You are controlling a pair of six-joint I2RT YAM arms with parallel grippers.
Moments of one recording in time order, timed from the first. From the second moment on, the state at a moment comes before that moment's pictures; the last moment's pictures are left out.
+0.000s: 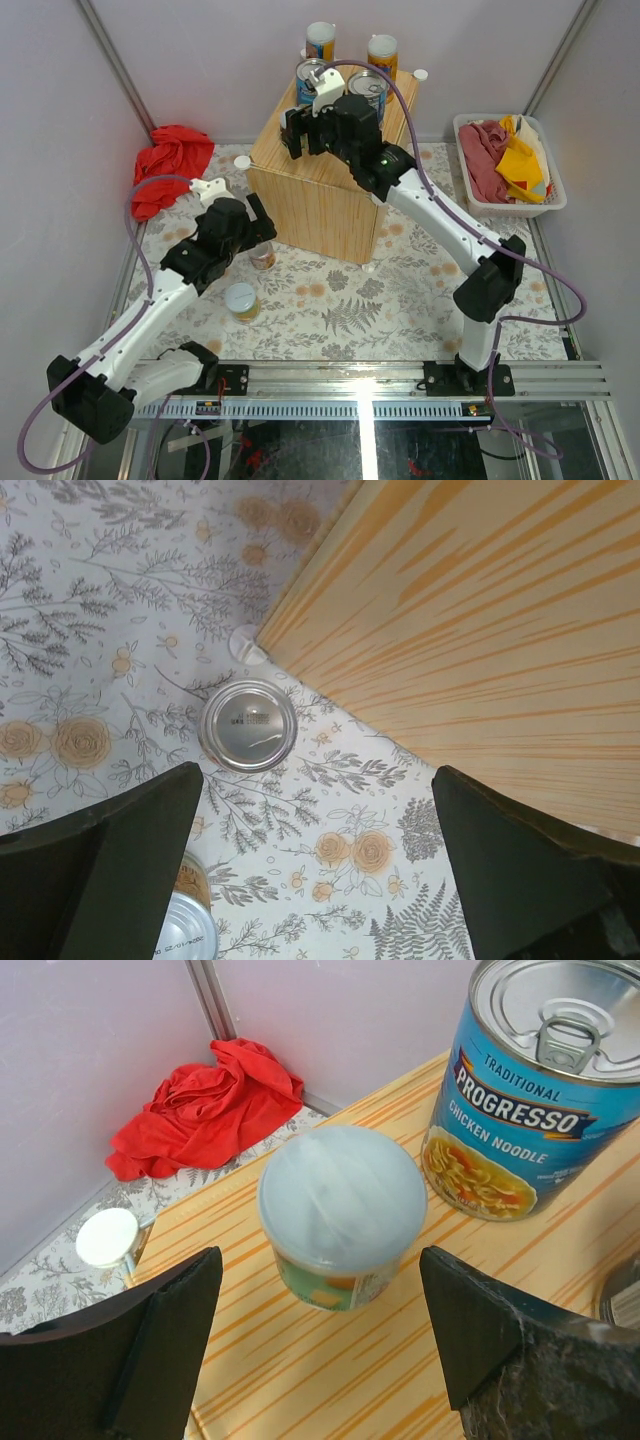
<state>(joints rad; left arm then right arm) -0.49 1.02 0.93 -0.52 -0.35 -0.70 0.73 1.88 1.98 -0.24 0.06 0.09</state>
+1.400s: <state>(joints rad) -0.48 1.37 0.78 -0.34 -0.39 -0.69 0.90 1.50 1.69 -0.25 0.14 0.10</state>
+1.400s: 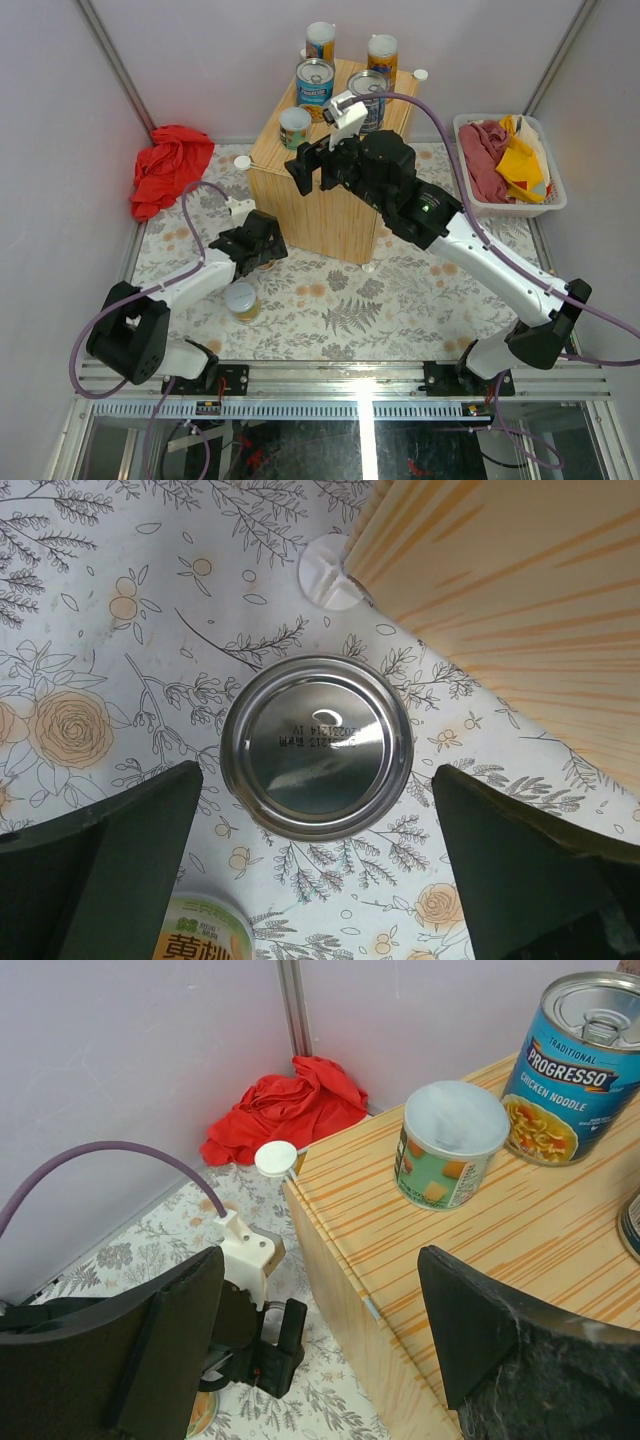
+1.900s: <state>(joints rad) -0.47 1.40 0.71 -0.21 -0.36 -0.65 0.94 1.50 2.05 -0.36 0.22 0.11</state>
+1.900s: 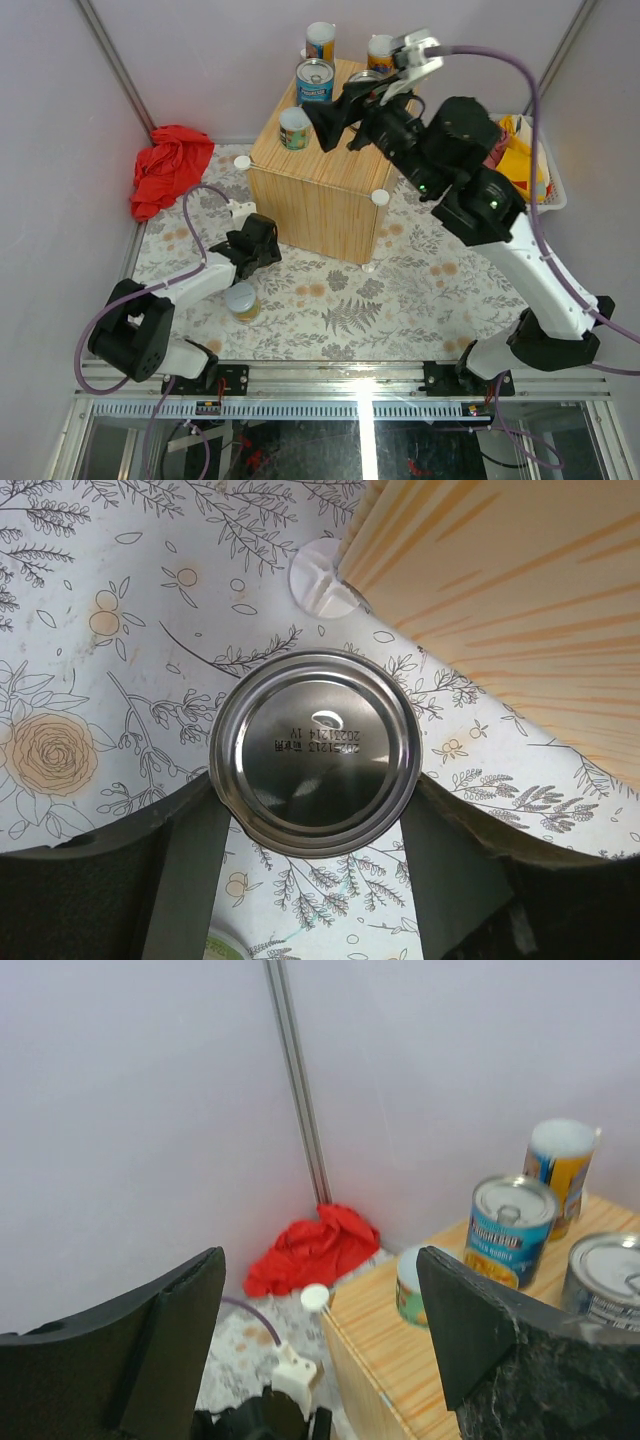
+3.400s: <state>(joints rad) -0.46 1.21 0.64 -0.19 -0.34 -0.73 0.99 1.10 1.30 0.65 0.06 -0.50</state>
